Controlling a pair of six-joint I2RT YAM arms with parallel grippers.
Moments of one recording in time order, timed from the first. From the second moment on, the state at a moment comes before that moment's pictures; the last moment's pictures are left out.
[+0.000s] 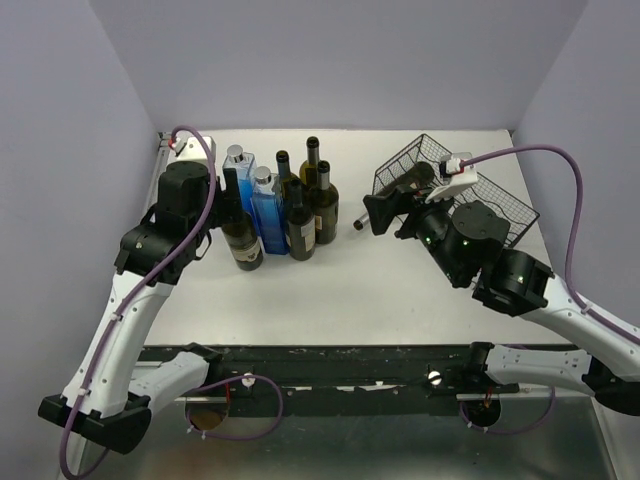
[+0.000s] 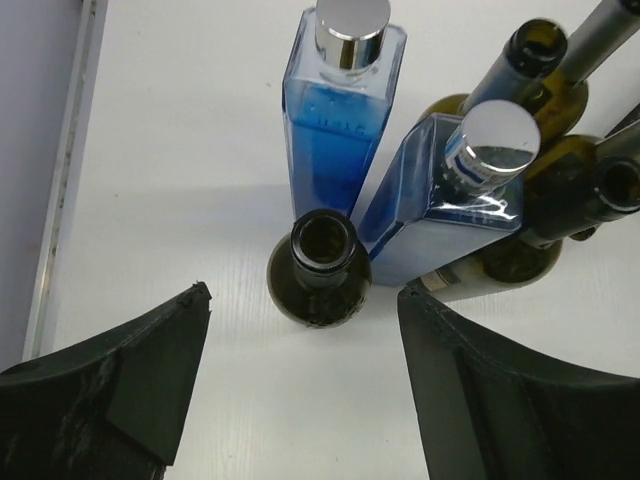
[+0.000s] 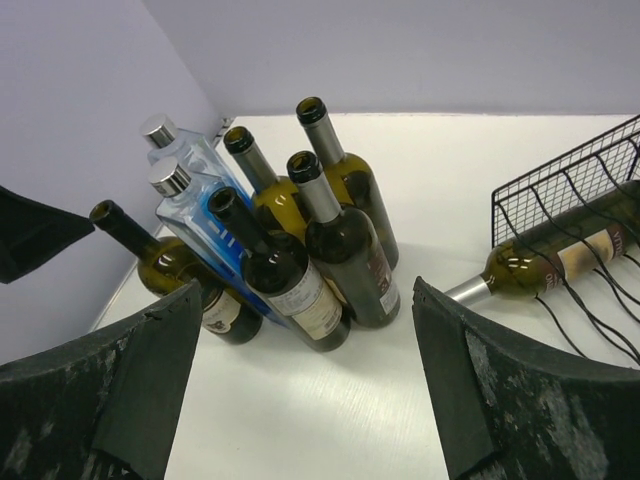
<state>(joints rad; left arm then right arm) -0.40 1.00 1.38 -0.84 -0.32 -0.24 1.06 0.98 1.23 -0.31 0.65 0.36</state>
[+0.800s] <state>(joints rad) -0.28 1.05 1.12 -0.53 -0.15 -0.21 1.06 0.93 1.16 -0.29 0.56 0.35</state>
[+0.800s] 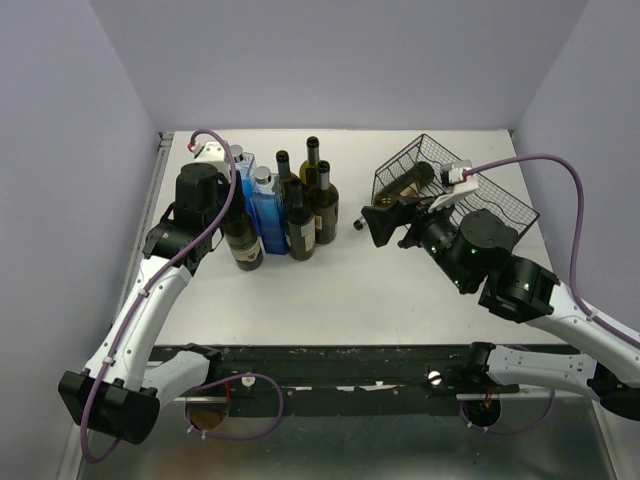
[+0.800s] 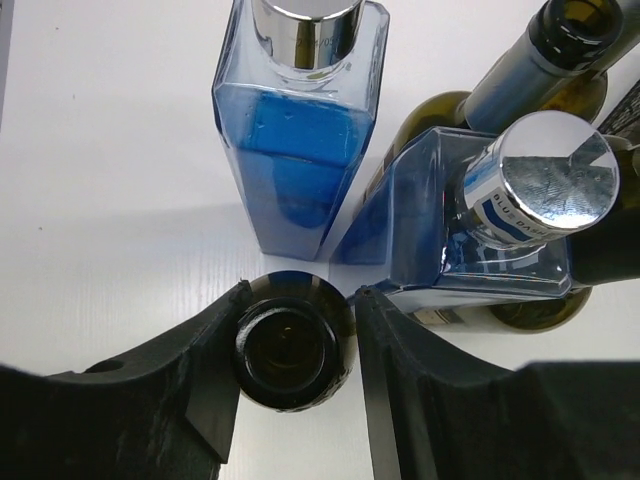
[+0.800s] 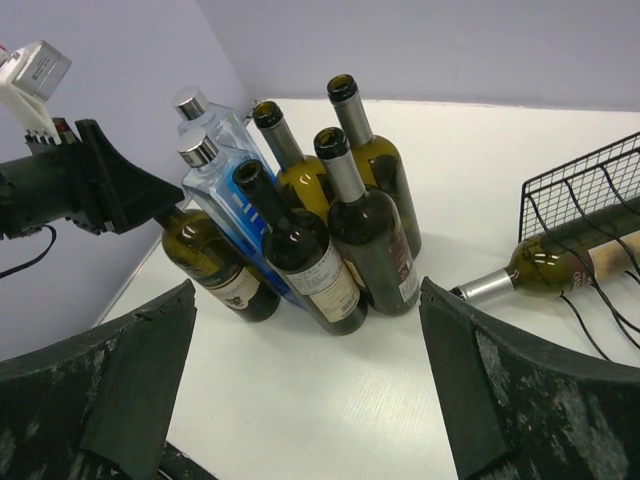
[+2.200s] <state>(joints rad) -0.33 0.97 1.75 -1.15 0.54 -0.02 1.06 1.21 0.97 0.16 -0.27 0.07</state>
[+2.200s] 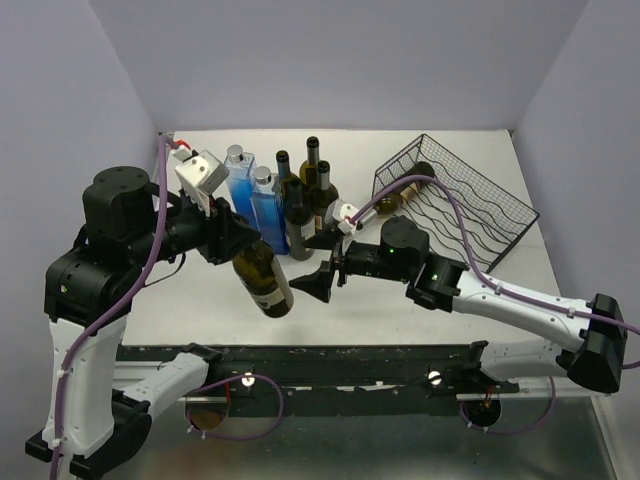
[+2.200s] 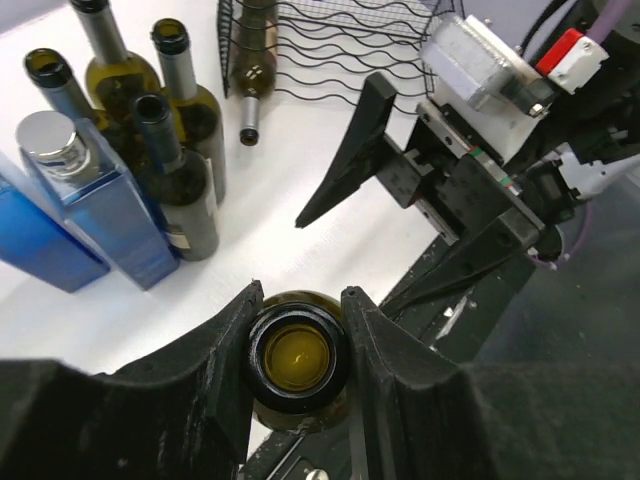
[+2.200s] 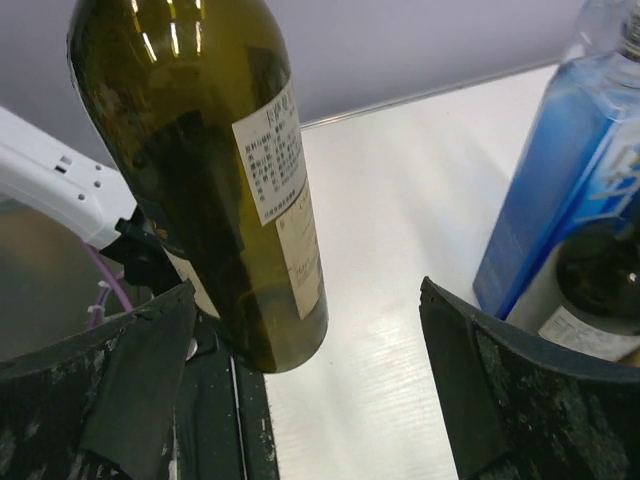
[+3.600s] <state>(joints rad) -0.44 0.89 1.70 -0.88 0.80 0.01 1.11 1.38 0.92 0.45 -0.46 -0.04</state>
